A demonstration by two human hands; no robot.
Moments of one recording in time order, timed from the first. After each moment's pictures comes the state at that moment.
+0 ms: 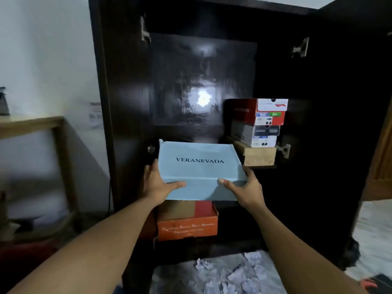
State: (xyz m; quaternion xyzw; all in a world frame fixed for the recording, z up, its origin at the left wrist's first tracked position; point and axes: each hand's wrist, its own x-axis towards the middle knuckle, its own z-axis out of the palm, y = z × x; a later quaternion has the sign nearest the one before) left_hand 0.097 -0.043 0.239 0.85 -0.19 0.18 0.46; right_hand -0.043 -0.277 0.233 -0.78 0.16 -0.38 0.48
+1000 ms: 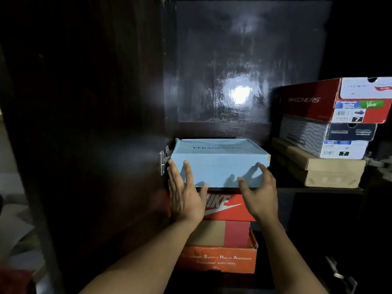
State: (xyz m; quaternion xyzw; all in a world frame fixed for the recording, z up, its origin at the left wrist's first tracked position) left_hand 0.240 -0.143 0.168 0.87 -0.12 0.35 0.32; right_hand 0.165 -0.311 0.194 -0.78 0.14 -0.43 0.43
